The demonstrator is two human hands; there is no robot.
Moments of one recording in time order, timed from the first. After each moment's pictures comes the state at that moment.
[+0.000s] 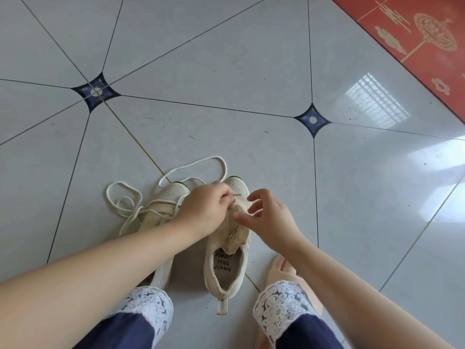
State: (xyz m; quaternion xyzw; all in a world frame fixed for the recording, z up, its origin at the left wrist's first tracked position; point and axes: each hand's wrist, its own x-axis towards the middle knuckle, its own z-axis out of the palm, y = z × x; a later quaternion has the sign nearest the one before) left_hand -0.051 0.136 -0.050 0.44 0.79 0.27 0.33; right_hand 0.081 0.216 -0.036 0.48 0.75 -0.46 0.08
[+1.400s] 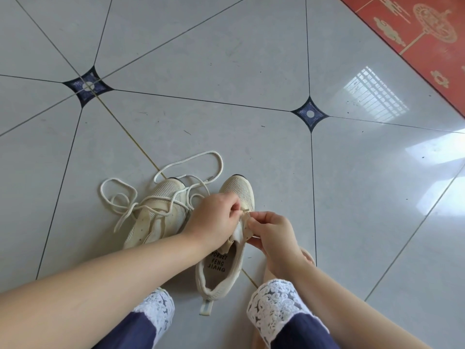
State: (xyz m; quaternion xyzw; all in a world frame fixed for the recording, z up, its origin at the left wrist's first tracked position) left_hand -0.019 0.132 -0.050 0.46 0.79 0.26 0.32; right_hand 0.101 0.192 -0.043 0.59 0.40 -0.70 -0.05
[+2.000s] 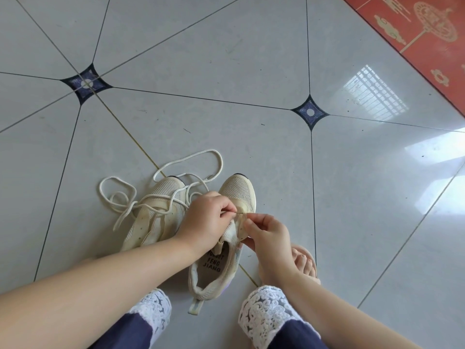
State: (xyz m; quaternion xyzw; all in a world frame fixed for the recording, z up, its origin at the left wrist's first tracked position) left_hand -0.022 0.120 -0.061 0.41 0.79 0.31 0.32; right_hand 0.100 0.172 -0.043 0.61 0.42 -0.67 -0.10
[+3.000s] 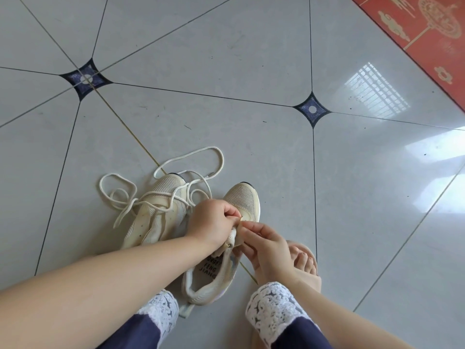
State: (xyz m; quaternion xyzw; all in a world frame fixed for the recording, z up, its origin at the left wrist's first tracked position) left_hand -0.011 0.124 -0.062 0.29 0.82 0.26 0.43; right_hand 0.110 0.160 -0.044 0.57 0.24 -0.77 -0.12
